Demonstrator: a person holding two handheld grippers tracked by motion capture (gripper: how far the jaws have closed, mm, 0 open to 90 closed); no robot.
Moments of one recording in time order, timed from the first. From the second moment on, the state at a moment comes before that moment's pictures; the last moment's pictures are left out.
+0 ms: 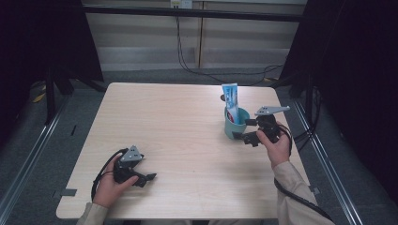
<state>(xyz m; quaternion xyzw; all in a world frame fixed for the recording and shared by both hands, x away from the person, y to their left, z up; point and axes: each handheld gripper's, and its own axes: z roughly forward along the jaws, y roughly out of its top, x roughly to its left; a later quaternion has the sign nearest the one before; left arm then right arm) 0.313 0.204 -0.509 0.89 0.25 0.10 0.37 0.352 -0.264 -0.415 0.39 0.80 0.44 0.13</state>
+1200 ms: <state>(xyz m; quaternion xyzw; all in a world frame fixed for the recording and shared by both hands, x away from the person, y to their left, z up) 0.314 0.204 -0.509 0.89 0.25 0.10 0.37 0.314 -0.287 -0.458 0.39 0.82 0.40 0.12</state>
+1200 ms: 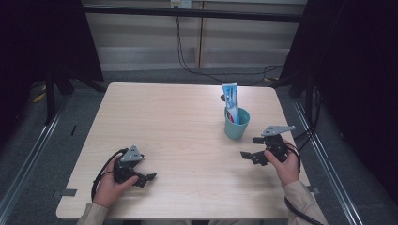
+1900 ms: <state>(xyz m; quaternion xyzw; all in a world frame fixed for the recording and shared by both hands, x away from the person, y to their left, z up) 0.313 0.204 -0.509 0.89 0.25 0.10 0.37 0.300 -0.287 -0.492 0.39 0.83 0.38 0.11</state>
